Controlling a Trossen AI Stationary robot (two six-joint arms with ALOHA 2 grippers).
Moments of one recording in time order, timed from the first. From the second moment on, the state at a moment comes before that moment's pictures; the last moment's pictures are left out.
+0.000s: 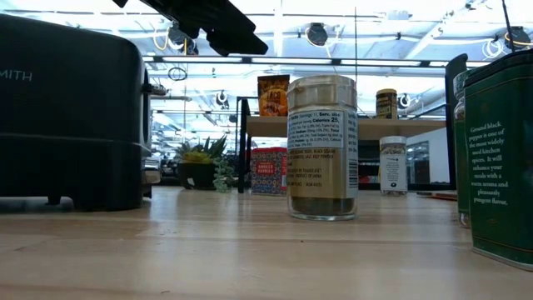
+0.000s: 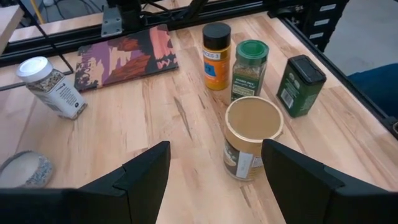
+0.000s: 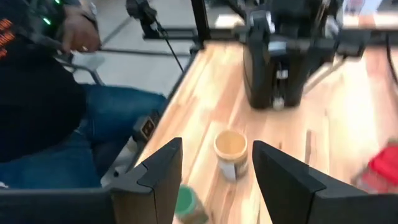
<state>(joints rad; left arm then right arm) -0.14 1.42 0.94 -0.04 0.08 0.14 0.13 0.97 1.17 -0.71 -0.29 0.08</state>
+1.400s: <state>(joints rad) -0.14 1.42 0.94 -0.05 0.05 0.14 0.59 1.32 1.17 -1.01 0.11 0.66</state>
